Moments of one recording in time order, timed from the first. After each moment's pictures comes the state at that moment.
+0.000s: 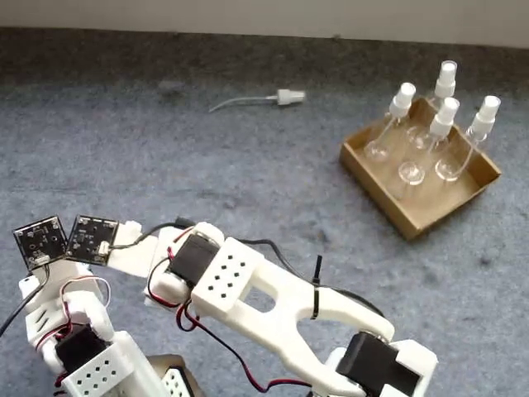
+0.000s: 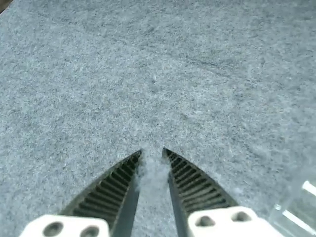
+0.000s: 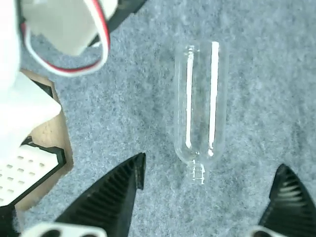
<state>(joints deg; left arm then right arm) -44.5 -103.7 96.0 52.3 -9.0 -66.2 -6.6 11.6 67.3 21.5</state>
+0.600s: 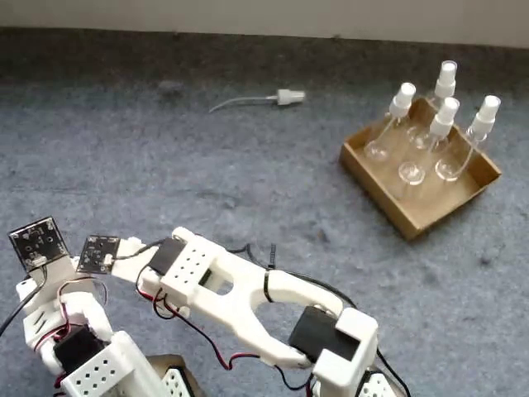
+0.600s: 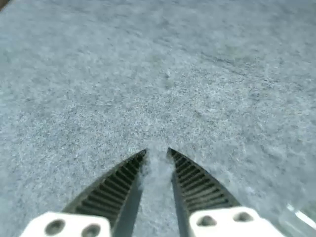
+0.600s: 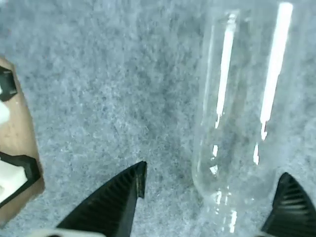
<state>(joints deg) -45.0 -103.7 96.0 52.3 -9.0 -66.0 14.3 9.9 63.1 23.6</state>
